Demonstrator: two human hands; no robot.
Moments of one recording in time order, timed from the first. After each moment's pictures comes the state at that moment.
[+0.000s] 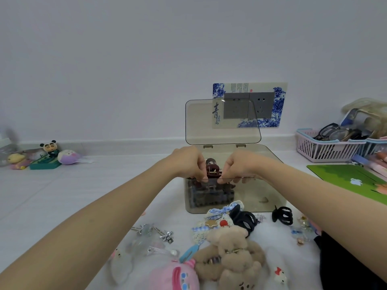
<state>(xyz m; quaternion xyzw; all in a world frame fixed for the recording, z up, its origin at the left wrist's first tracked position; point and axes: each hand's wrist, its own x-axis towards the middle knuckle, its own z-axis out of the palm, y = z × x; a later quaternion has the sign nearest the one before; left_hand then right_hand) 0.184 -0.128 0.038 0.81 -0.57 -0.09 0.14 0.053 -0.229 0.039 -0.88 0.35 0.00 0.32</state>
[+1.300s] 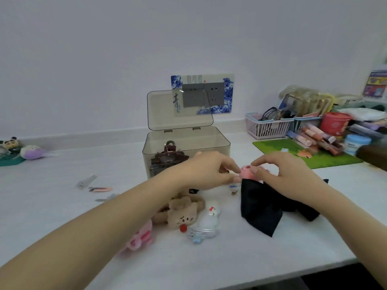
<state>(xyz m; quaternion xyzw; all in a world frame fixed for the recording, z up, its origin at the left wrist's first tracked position) 0.010 -0.092 0.036 0.67 -0.71 -0.12 0.16 -0.166 -0.185 0.011 -0.89 0.39 -0.23 0.10</state>
